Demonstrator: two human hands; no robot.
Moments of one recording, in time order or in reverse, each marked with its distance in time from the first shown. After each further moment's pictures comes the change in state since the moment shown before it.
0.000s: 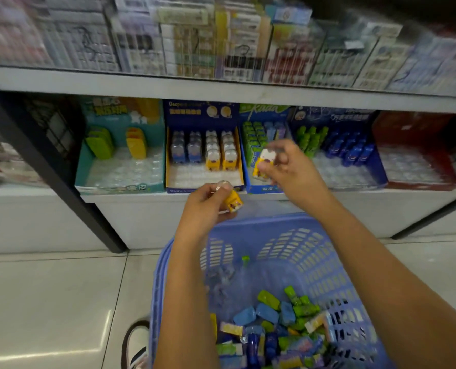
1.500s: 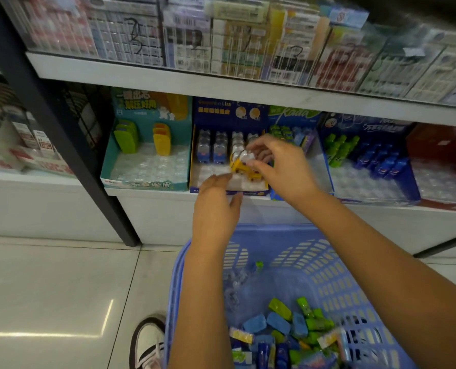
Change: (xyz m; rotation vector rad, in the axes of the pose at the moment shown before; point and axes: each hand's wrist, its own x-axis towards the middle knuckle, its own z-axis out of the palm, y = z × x) left_hand 0.009 0.001 -0.020 0.903 0.247 0.451; right_hand 0.033 -0.029 0.052 -0.366 -0.029 -0.305
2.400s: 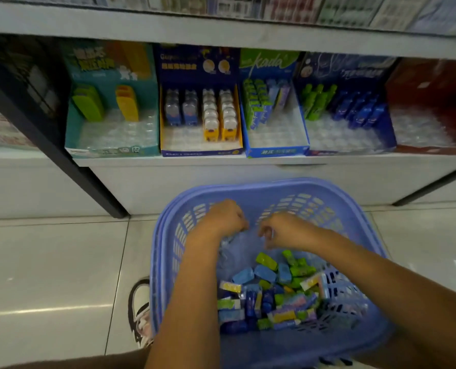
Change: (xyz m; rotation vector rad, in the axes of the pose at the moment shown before) left_hand -0.045 -0.015 0.061 0.217 -0.826 -0.192; right_hand -0.153 0.072 0.019 -0.251 -0.941 0.390
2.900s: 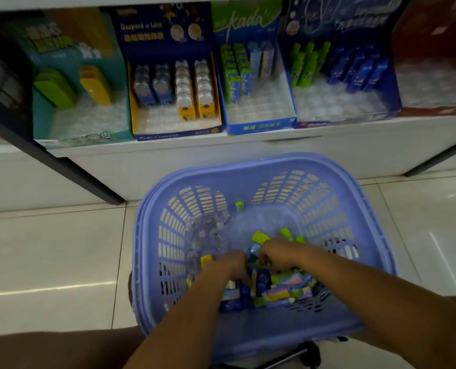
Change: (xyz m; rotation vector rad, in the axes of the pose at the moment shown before) left_hand 0.021 -0.054 0.146 0.289 -0.492 -0.125; right_hand 0.032 0.059 0.116 -0.137 -0.403 -0.023
